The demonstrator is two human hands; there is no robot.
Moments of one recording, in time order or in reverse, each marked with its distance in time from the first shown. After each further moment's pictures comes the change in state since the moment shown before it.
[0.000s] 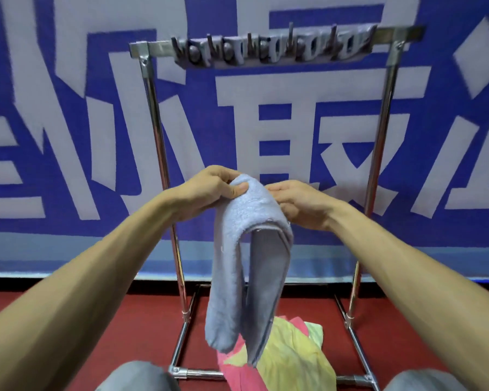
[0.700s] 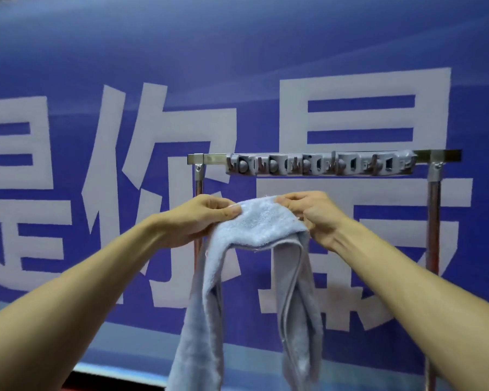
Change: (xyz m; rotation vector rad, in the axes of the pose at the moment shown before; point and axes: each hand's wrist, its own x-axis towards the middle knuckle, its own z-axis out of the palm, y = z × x) left_hand 0.004 0.078 -0.139 0.083 0.123 0.075; right_hand 0.078 -0.155 -0.004 0.153 0.385 -0.231
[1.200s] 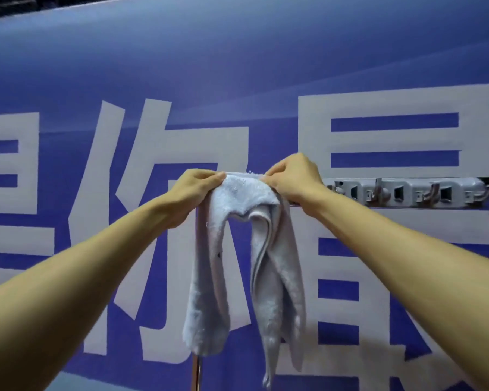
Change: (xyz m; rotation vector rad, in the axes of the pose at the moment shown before) left_hand 0.108 -0.005 -0.097 0.047 0.508 0.219; right_hand 0.146 -0.050 0.059 -0.729 0.281 -0.376
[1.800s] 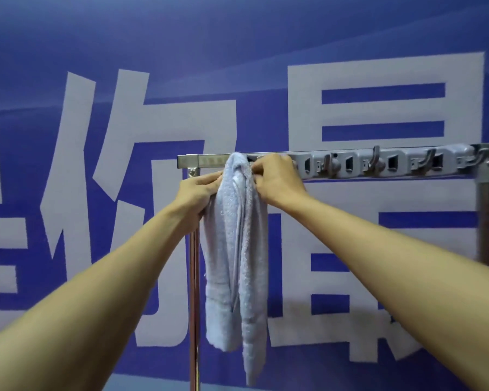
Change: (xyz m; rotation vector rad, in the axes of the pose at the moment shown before) left_hand -0.002 -0.050 0.033 -0.351 0.037 -0.193; right_hand -0.006 0.031 0.055 -0.309 0.052 -0.128
